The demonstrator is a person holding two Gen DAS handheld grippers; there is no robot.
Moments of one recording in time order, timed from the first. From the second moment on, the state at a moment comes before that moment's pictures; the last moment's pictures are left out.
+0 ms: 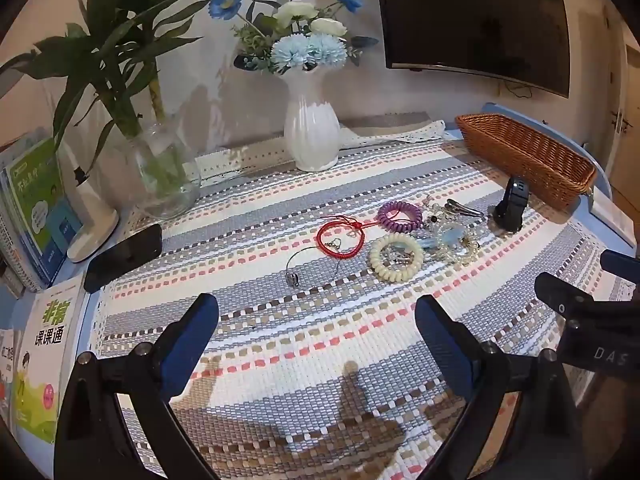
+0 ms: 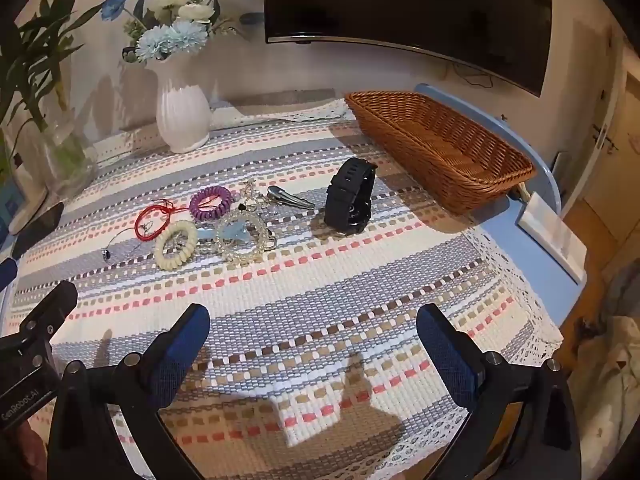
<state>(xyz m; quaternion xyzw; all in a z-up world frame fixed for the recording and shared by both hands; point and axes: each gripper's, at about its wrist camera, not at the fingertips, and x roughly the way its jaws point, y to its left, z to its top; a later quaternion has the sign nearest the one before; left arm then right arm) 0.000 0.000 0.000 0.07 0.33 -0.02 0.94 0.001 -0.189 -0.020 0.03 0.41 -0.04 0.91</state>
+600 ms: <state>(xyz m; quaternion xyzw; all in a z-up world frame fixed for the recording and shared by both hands) -0.004 -0.014 0.004 0.07 0.34 -0.05 0.94 -0.008 -0.185 -0.018 0.03 0.39 -0.05 0.92</state>
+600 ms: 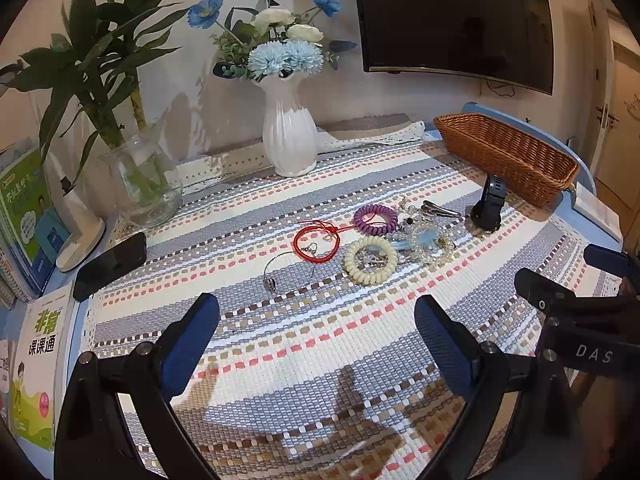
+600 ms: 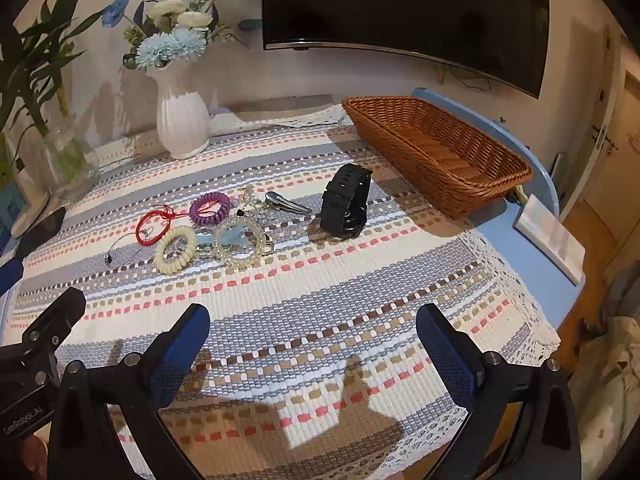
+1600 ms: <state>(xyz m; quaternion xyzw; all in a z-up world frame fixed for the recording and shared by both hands) -0.004 -0.010 0.003 0.07 0.35 -0.05 0.93 -0.009 -0.188 -0.014 0.03 0.39 -0.05 0.92</state>
